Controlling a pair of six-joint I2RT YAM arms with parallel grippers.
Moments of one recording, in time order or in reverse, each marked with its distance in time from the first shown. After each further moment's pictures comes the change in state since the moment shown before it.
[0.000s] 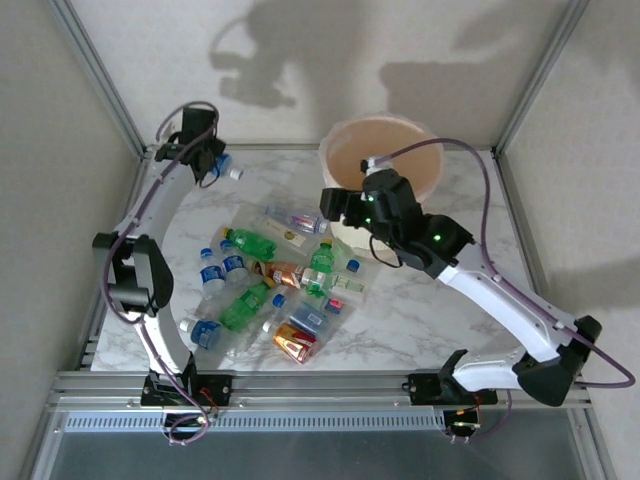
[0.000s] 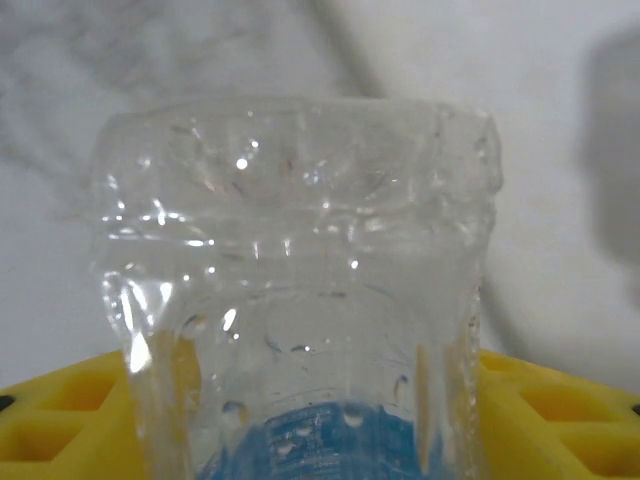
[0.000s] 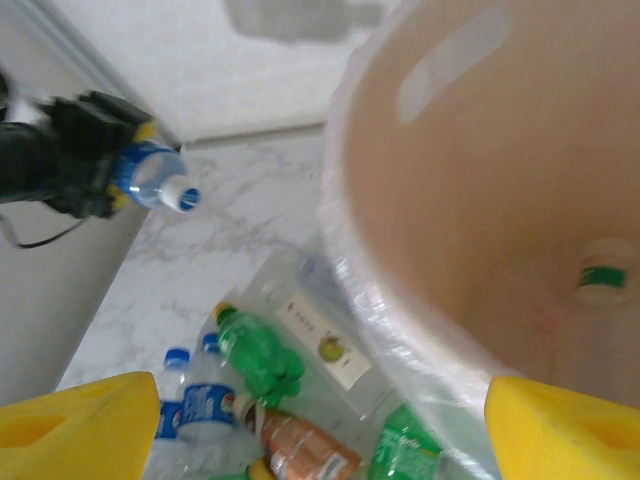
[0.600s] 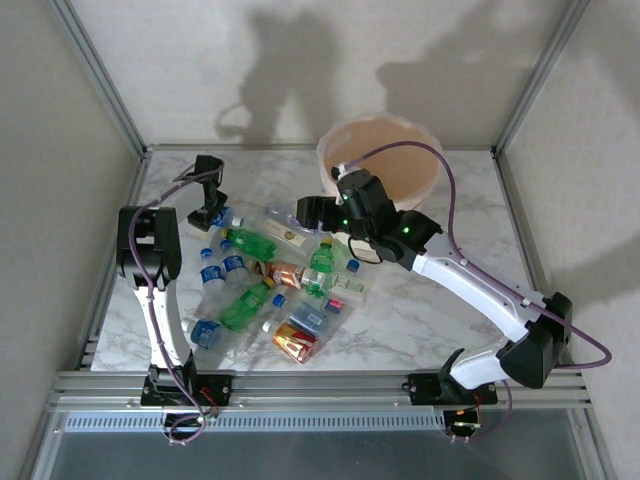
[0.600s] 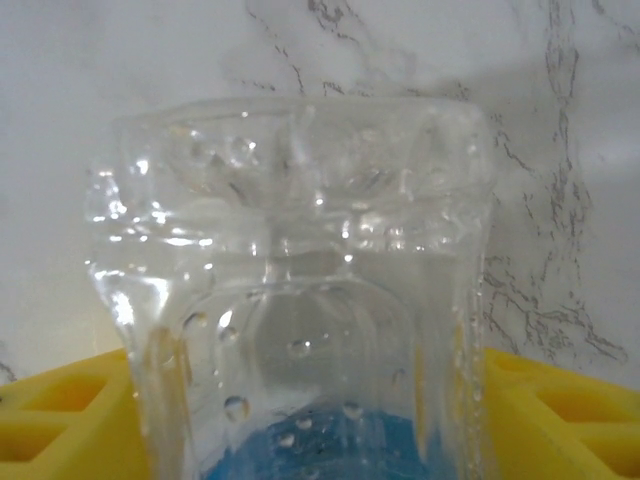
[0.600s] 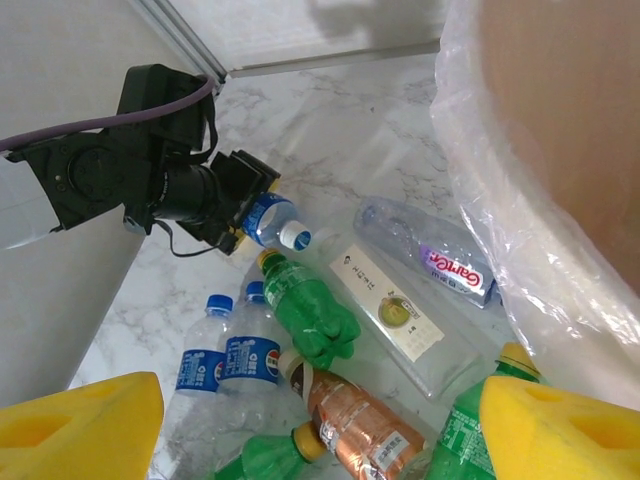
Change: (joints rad) left arm 0.100 0.261 -0.261 0.067 0.064 -0.115; right arm 0.019 0.143 -0.020 0.102 -0.190 0.013
